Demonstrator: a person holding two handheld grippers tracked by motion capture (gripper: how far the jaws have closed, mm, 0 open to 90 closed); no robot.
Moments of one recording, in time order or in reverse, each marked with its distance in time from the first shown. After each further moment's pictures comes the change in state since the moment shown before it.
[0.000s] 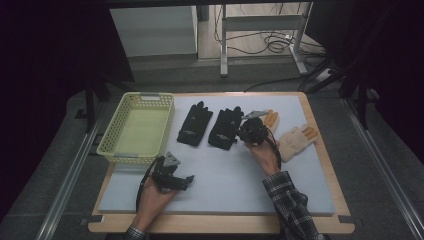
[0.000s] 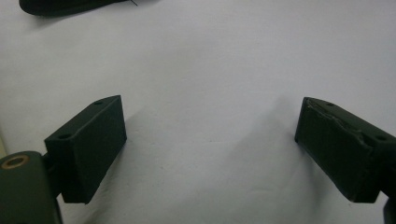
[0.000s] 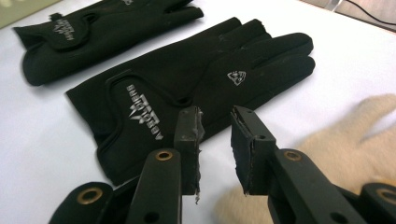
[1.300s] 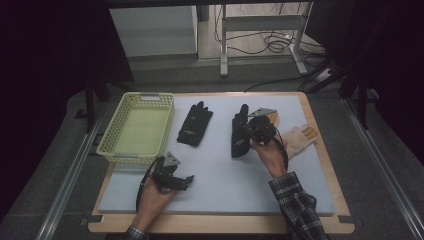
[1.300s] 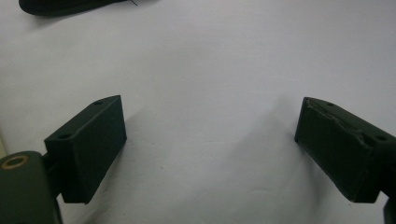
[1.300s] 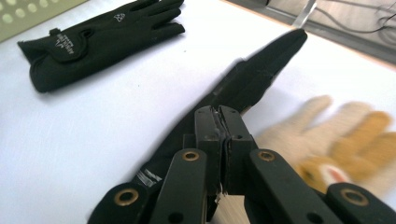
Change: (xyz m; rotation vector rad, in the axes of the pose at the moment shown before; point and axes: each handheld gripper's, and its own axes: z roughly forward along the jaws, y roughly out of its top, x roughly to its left) left arm 0.000 0.000 0.000 0.003 0.001 0.002; right arm 0.003 0.009 -0.044 -0.020 -0.082 -0.010
